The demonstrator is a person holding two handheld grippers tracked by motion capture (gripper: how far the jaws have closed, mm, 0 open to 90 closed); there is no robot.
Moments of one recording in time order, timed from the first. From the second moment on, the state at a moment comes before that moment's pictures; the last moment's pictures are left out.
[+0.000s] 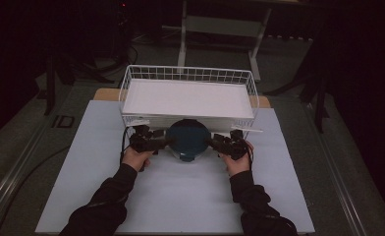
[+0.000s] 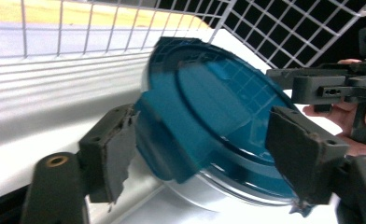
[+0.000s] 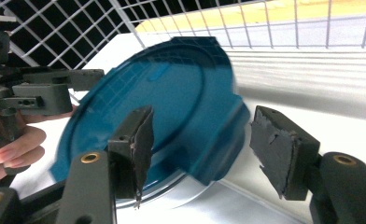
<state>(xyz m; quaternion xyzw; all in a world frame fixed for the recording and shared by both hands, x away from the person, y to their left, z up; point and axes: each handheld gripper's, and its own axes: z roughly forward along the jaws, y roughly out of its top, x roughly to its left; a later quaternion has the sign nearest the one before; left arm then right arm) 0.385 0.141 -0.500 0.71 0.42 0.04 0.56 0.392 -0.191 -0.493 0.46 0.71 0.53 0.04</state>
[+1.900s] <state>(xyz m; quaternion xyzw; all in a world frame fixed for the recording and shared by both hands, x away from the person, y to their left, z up) 0.305 0.154 -0.494 0.74 0.36 0.04 0.57 0.368 -0.120 -0.508 0.41 0.78 0.47 0.02</state>
